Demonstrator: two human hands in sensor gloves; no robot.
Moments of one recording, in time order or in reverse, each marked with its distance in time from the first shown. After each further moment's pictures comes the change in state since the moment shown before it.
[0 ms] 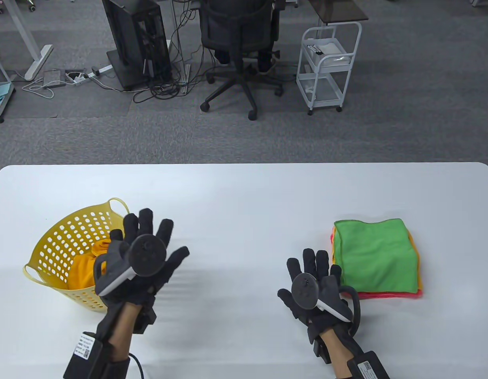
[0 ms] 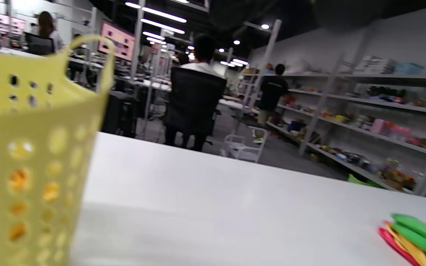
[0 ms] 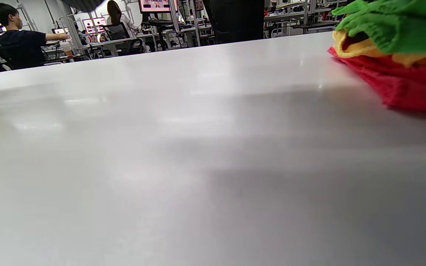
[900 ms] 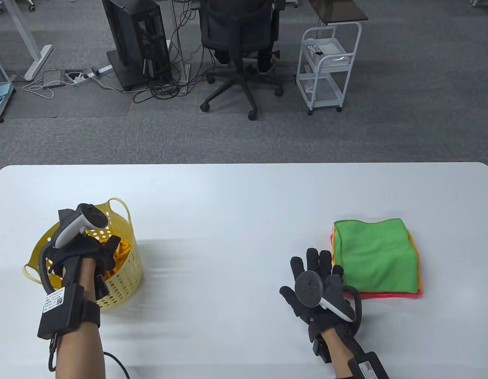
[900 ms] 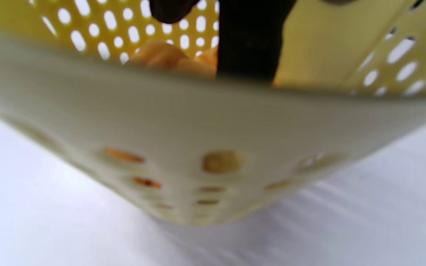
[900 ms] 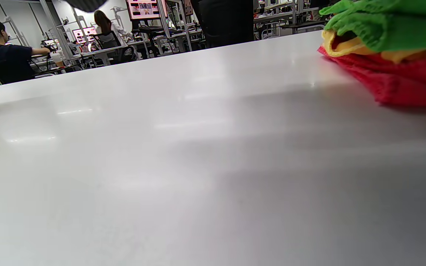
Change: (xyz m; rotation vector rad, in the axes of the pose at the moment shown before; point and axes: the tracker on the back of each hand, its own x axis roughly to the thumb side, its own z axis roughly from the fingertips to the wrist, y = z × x) left_hand -0.133 -0.044 -0.059 -0.615 0.590 0.068; right_hand -0.007 -0.002 0.000 -0.013 0.041 -0.050
